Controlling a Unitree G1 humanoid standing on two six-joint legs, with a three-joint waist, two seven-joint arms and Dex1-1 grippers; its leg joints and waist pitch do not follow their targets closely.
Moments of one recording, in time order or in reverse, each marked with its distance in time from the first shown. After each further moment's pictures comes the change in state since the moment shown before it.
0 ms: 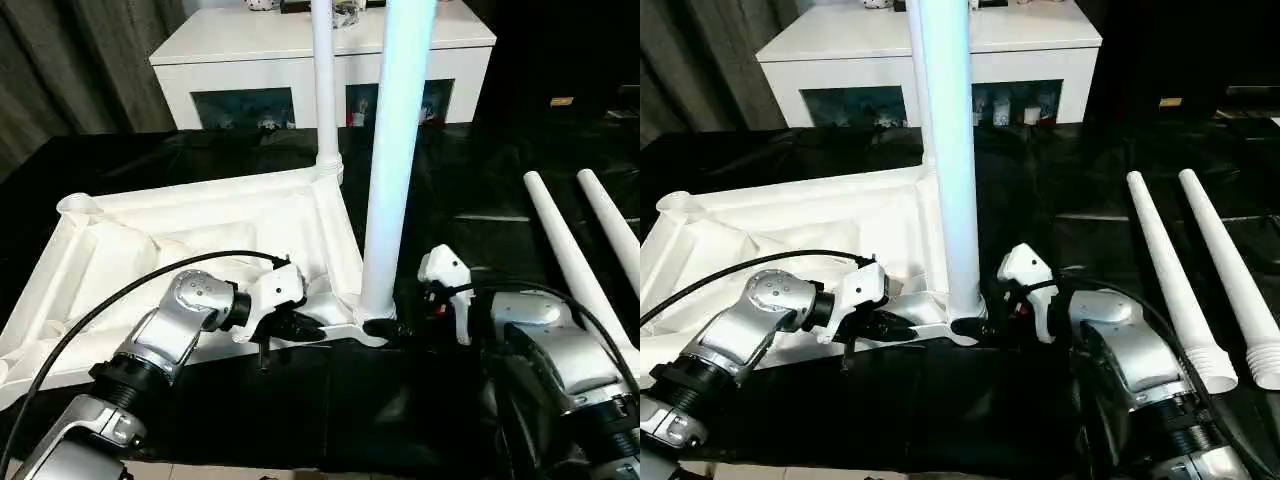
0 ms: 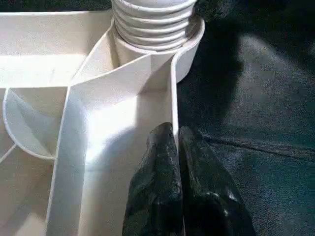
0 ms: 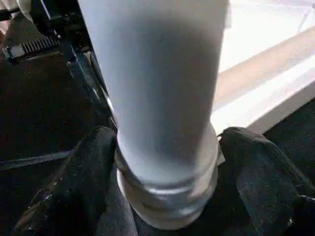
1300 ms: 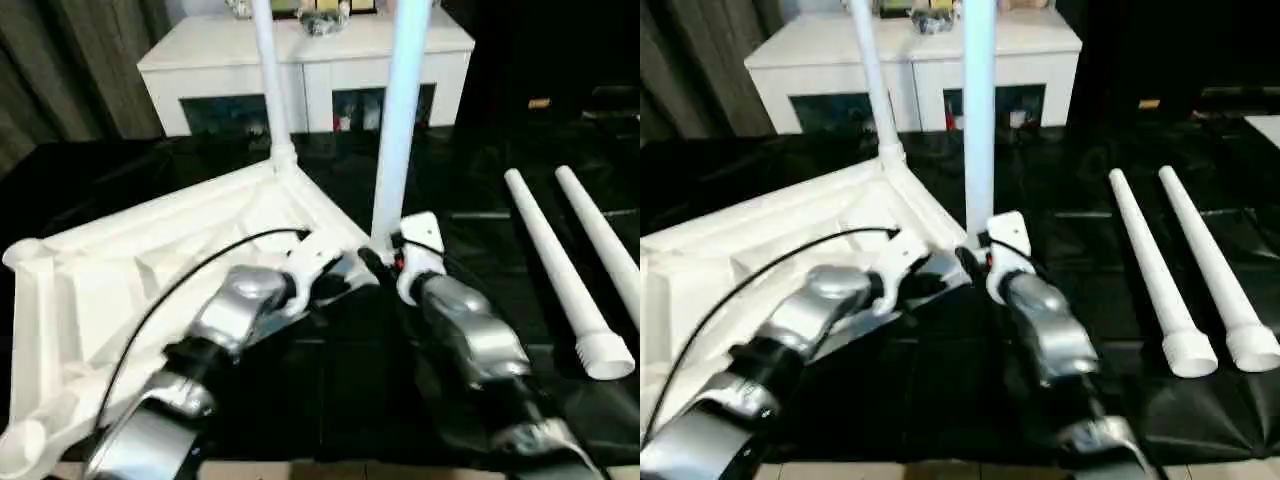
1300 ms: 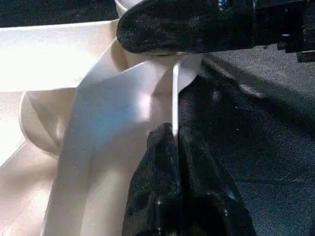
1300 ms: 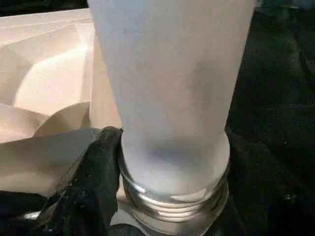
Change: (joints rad) left arm -0.147 -0.292 0.086 0.220 0.088 0.168 0.507; right arm -0.138 0.400 -0.133 0.281 -0.151 -0.016 -0.819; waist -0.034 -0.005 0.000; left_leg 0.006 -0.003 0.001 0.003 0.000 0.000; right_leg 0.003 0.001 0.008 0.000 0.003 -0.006
